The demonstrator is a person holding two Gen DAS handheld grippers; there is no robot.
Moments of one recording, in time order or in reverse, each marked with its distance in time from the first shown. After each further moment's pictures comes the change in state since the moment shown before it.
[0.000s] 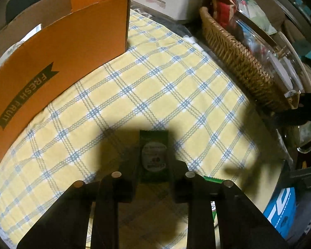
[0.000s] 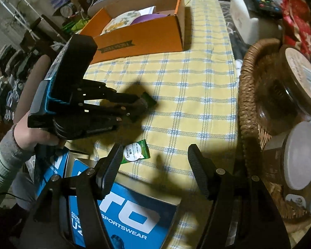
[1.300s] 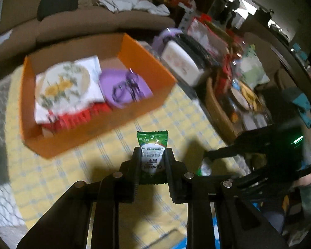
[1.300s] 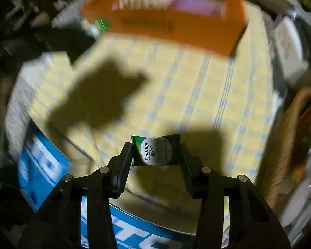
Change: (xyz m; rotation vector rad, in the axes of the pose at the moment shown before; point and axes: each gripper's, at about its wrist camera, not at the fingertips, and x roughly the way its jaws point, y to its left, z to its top) left arm -0.137 0.090 -0.005 -0.174 -0.254 -0.065; right arm 0.011 0.082 0.068 -0.197 0.106 -0.097
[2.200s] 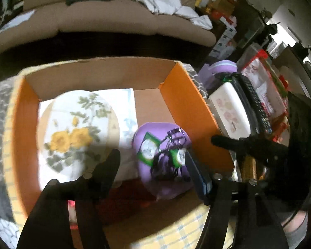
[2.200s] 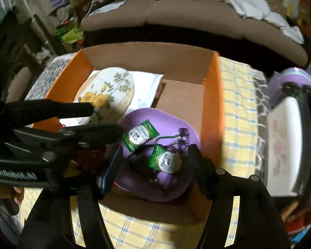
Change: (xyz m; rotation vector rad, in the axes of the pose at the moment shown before) left arm 0.067 0.064 0.109 -0.213 -0.013 0.098; right arm 0.042 -0.087 0.165 0.112 -0.241 -0.031
